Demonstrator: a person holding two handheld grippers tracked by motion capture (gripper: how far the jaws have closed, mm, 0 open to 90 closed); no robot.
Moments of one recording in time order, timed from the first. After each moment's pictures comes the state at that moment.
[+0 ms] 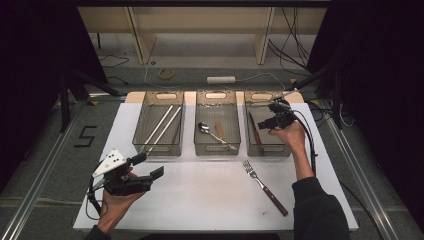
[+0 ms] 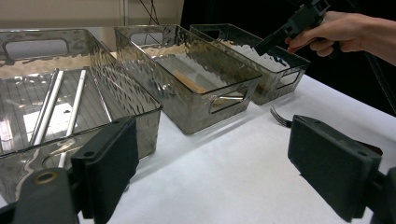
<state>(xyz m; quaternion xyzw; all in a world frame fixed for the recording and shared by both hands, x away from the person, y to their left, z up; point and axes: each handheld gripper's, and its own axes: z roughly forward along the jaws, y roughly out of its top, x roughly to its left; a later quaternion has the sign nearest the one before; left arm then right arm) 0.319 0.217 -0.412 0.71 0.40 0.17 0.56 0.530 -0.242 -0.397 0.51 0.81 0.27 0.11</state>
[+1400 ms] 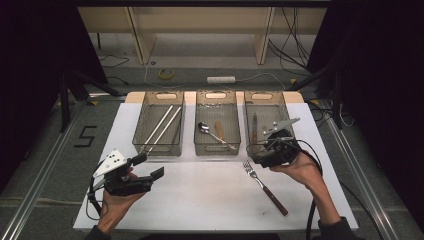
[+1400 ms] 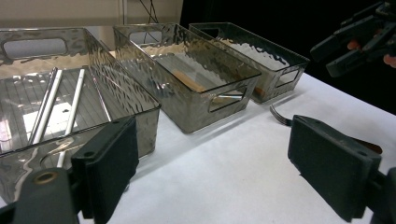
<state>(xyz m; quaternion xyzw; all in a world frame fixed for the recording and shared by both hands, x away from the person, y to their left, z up) 0.319 0.216 -0.412 0.71 0.40 0.17 0.56 0.402 -0.218 -0.371 0.36 0.88 0.29 0.11</state>
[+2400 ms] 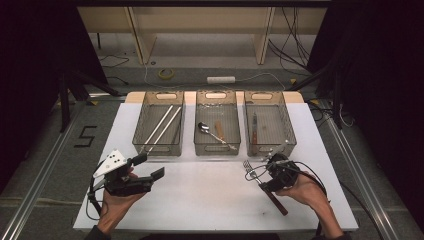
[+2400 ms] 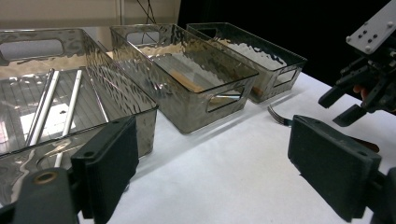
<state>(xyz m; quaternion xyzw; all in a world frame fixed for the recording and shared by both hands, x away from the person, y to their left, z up) 0.318 0.215 -0.412 0.71 0.39 0.17 0.56 0.373 -0.224 -0.426 0.37 0.91 0.17 0.05</state>
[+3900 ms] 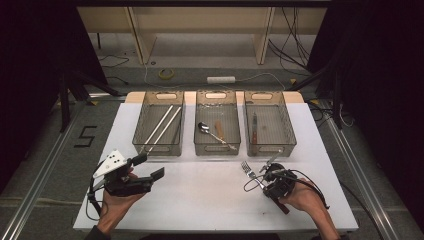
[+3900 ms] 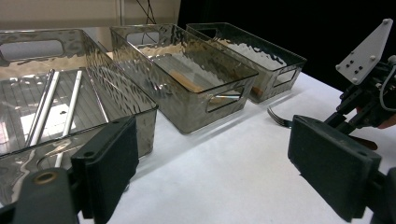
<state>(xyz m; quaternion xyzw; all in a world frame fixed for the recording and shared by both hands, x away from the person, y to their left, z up) 0.317 0.215 -0.412 0.71 0.39 0.17 0.56 0.367 -0.223 -0.455 0.36 0.93 0.11 0.04</state>
